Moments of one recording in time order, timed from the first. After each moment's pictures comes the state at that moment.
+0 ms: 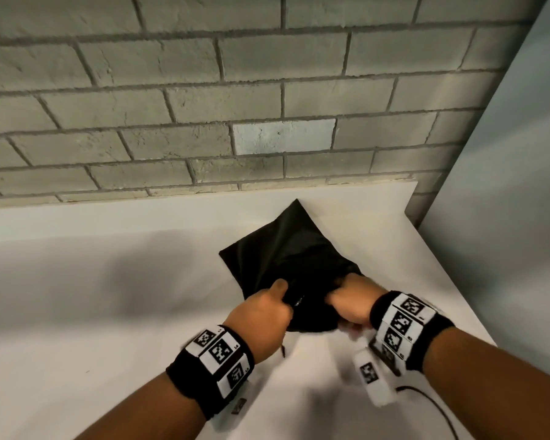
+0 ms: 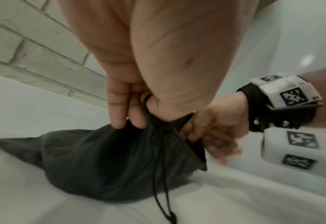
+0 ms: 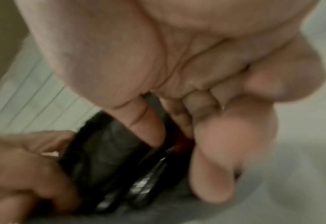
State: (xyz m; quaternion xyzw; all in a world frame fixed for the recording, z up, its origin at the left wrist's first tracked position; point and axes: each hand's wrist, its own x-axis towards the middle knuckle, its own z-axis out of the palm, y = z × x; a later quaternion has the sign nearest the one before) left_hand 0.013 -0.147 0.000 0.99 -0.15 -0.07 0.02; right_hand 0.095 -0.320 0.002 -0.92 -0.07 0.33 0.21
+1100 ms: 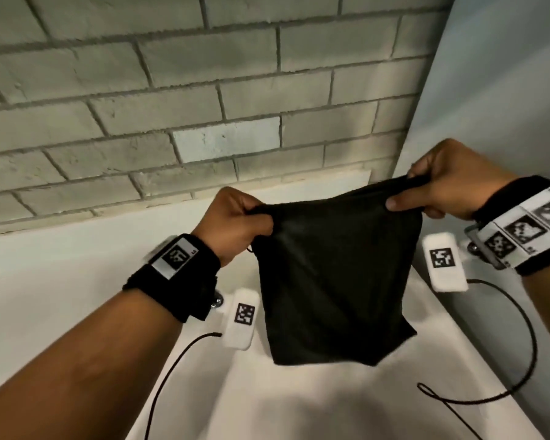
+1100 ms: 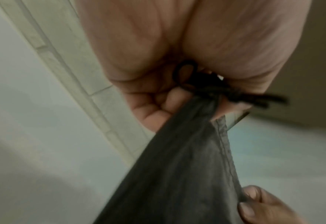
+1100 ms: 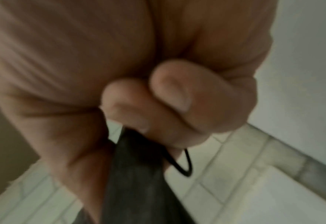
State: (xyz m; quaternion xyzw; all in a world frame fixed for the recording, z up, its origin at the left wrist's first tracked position) left_hand 0.109 -0.164 0.086 0.78 -0.08 0.02 0.62; right_hand 0.144 -0.464 0.154 -0.93 -0.07 0.03 0.36
